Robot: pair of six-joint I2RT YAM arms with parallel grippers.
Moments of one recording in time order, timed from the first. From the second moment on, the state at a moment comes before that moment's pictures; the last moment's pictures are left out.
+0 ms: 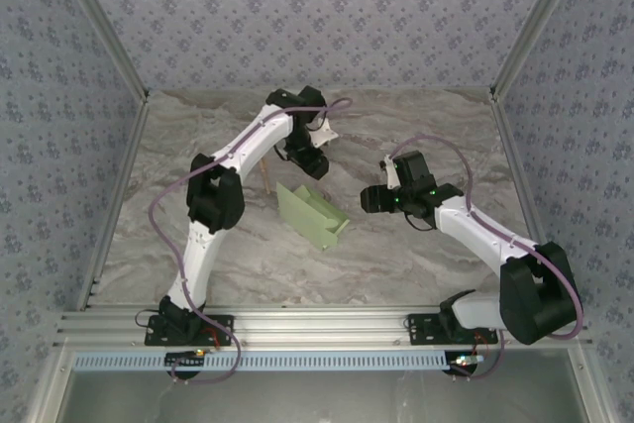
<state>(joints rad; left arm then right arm) -0.58 2.31 2.24 -1.36 0.23 0.24 0.41 1.30 0.78 -0.38 -0.15 0.26</state>
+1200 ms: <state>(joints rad) -0.46 1.50 0.63 -0.15 0.26 -0.63 0.60 1.68 0.98 -0.46 0.02 0.22</state>
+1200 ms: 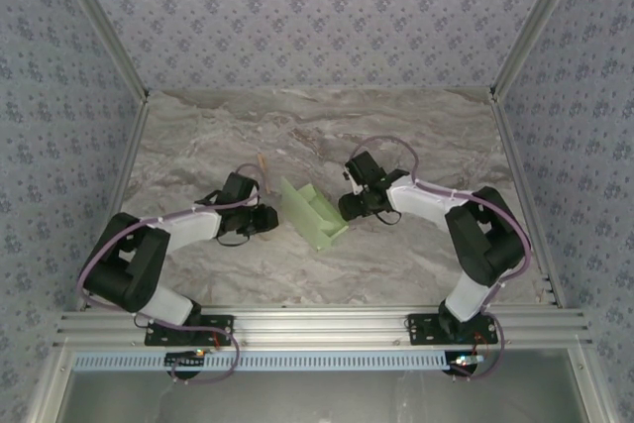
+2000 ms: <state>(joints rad) -0.44 1.77 0.92 -0.03 0.35 -0.60 0.49 1.39 0.74 -0.31 -0.25 0.22</state>
